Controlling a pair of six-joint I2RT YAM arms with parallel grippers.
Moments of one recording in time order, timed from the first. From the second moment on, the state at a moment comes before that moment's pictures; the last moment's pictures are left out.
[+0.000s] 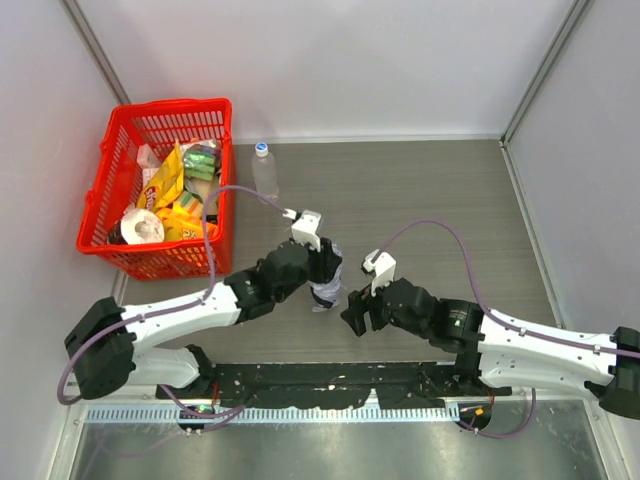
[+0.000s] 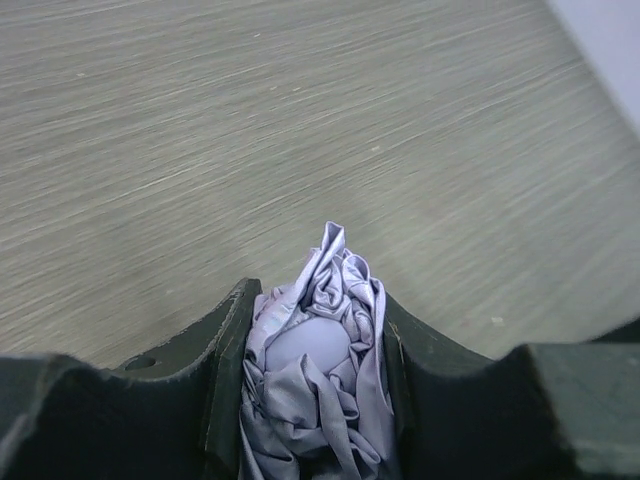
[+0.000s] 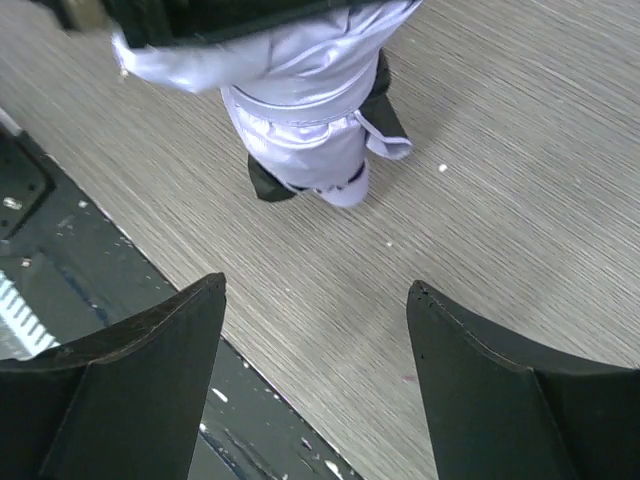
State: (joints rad) left arm -1.01 1.26 0.70 0.20 -0.37 -0.42; right arm 1.18 0.84 0.57 -0.29 0.33 0.44
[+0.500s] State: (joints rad) left arm -0.90 1.22 0.86 -0.14 -0.05 -0.83; right arm 1.00 0.98 0.58 0.01 -0.02 0.43
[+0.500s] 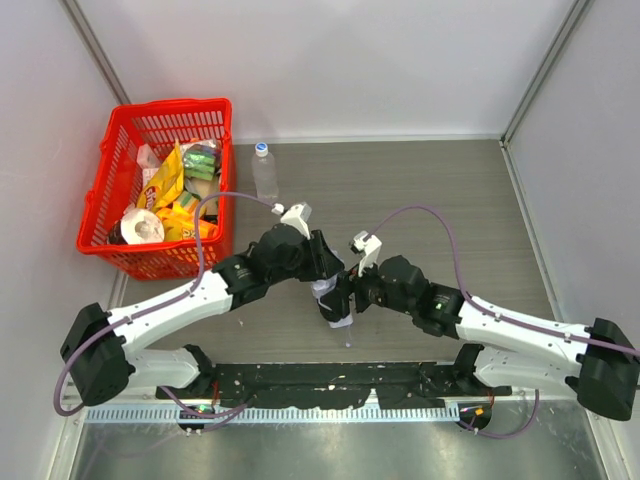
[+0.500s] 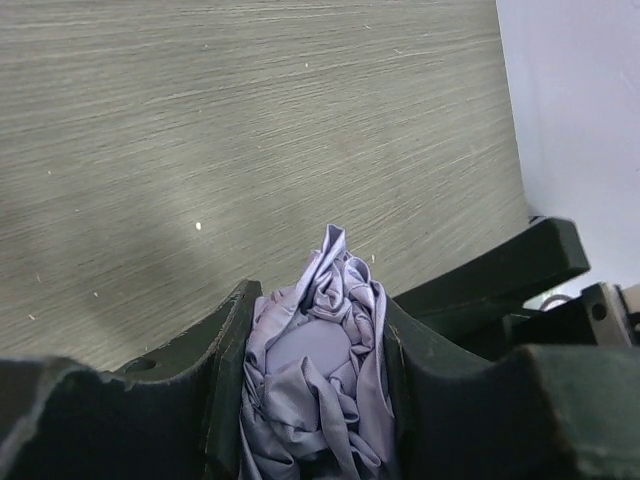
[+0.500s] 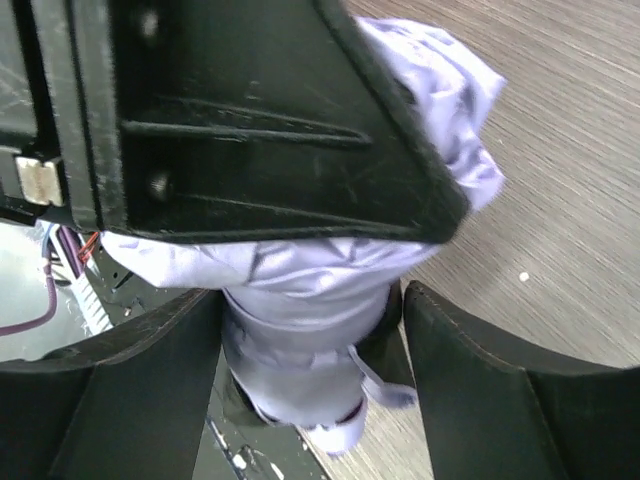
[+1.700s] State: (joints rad) left arm -0.66 0.86 0.87 -0.28 0.26 -0.77; right arm -0.06 1.58 0.79 0.32 -0.56 0.72
